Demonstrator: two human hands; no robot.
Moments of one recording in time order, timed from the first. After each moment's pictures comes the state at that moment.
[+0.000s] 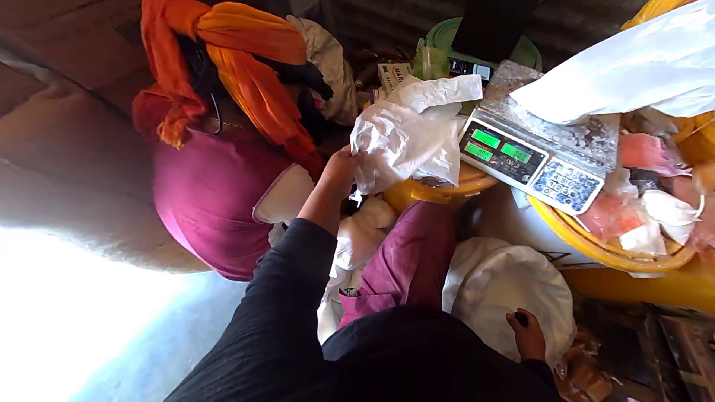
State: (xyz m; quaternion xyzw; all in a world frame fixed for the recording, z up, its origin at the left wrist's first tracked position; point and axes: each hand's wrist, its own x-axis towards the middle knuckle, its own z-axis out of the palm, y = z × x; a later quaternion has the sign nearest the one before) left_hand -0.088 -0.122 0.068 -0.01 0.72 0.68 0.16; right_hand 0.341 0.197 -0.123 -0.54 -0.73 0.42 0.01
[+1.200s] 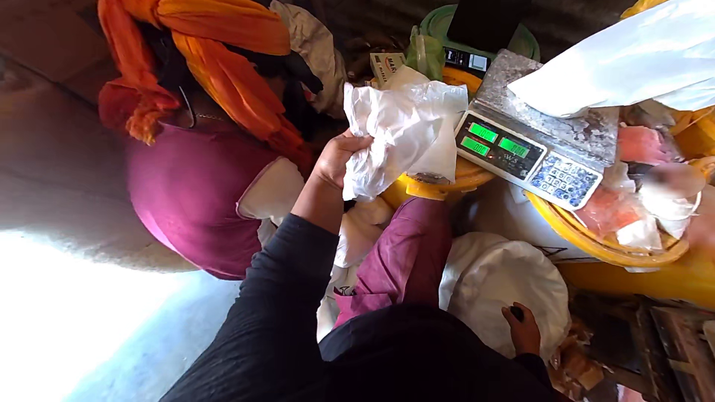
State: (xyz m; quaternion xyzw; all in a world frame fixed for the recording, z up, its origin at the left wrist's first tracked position) left_hand -0.069 -0.113 0.112 0.10 0.48 0.83 0.27; right_hand 0.339 0.194 -0.124 -0.55 -0.72 0.42 0.02
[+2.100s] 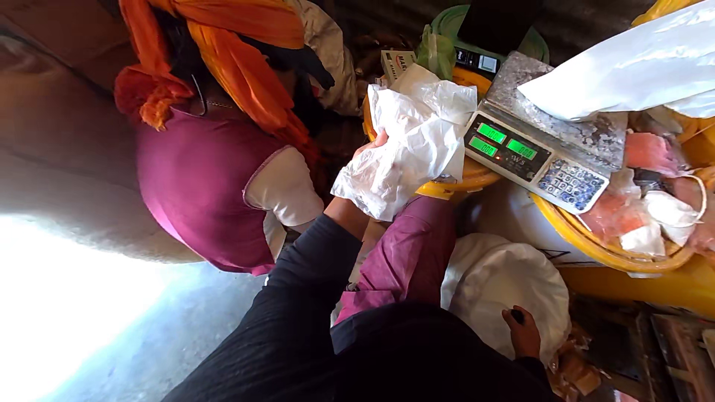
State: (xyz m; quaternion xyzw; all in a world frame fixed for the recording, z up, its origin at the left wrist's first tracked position) left_hand -0.063 -0.099 0.070 0.28 0.19 0.86 0.39; right_hand 0.342 0.191 -0.124 -0.55 -0.72 0.42 0.02
